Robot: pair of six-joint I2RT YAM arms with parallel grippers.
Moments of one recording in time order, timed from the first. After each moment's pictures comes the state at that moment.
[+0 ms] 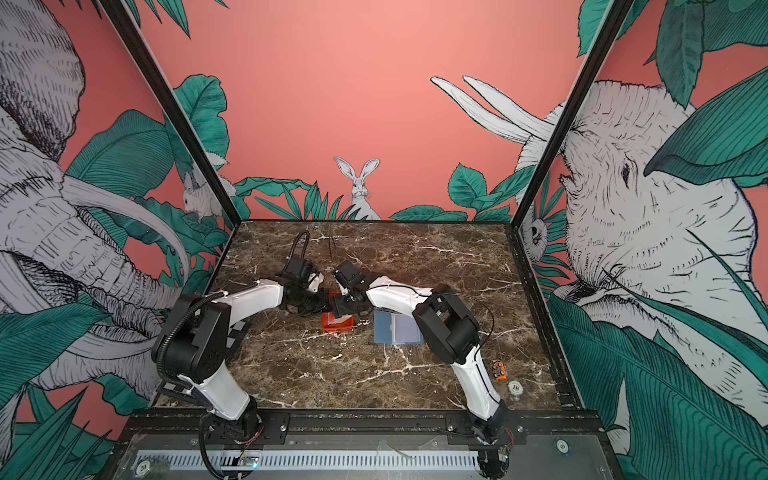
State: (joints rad) left arm -0.36 1.71 0.98 -0.45 0.39 -0.49; right arm 0.86 2.13 1.59 -0.51 -0.14 0.44
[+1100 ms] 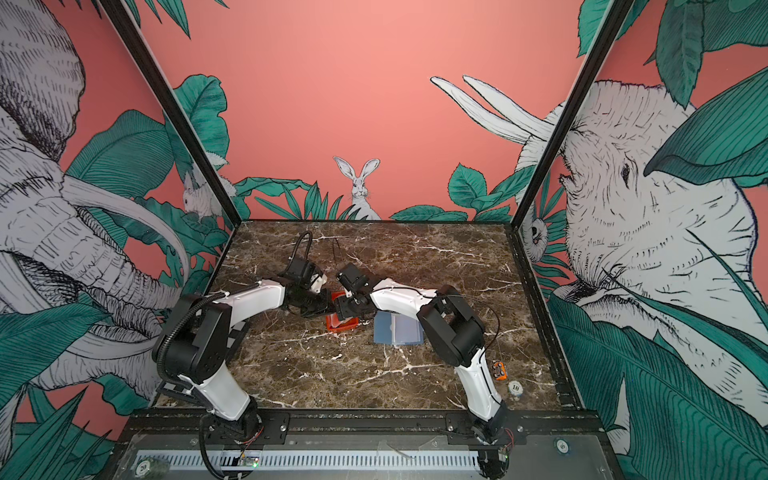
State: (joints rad) left arm -0.37 1.71 0.98 -0.45 0.43 -0.49; right arm 0.85 2.08 1.50 -0.49 -0.10 0.45
